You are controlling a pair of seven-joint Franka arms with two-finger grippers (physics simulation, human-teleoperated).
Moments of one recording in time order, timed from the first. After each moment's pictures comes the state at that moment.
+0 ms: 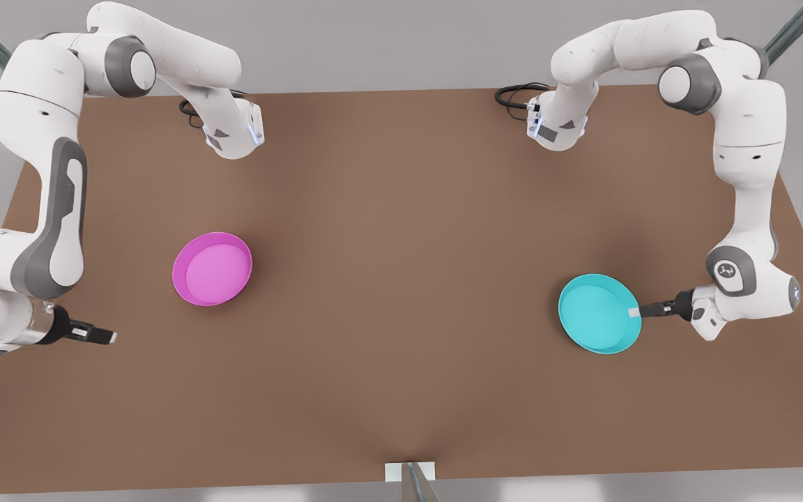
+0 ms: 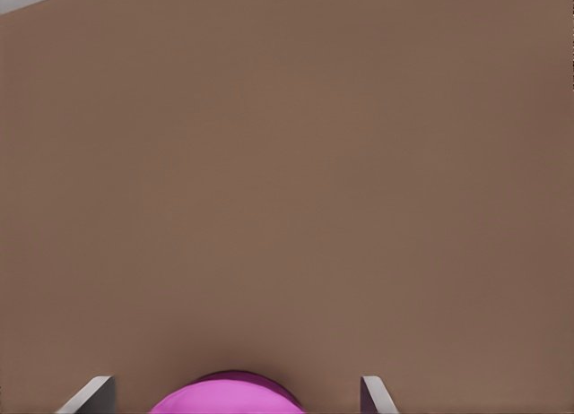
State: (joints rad) left arm 0.48 0.76 -0.20 -1.58 -0.34 2.00 0.35; right arm -0.24 0.57 0.06 -1.26 0.03 1.74 0.08
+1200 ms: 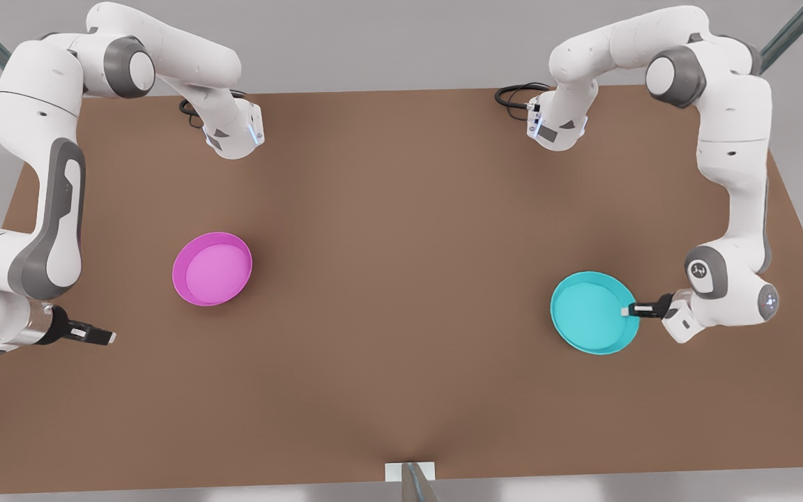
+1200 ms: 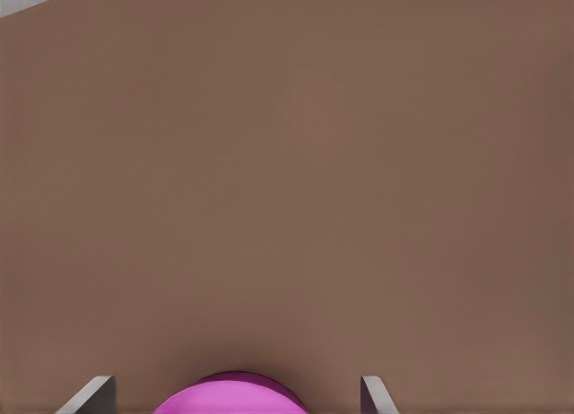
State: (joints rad) left arm 0.36 0.68 -0.21 -1.61 -0.16 2.01 0.34; right arm -0.25 0.57 0.06 -1.26 0.04 1.74 0.09
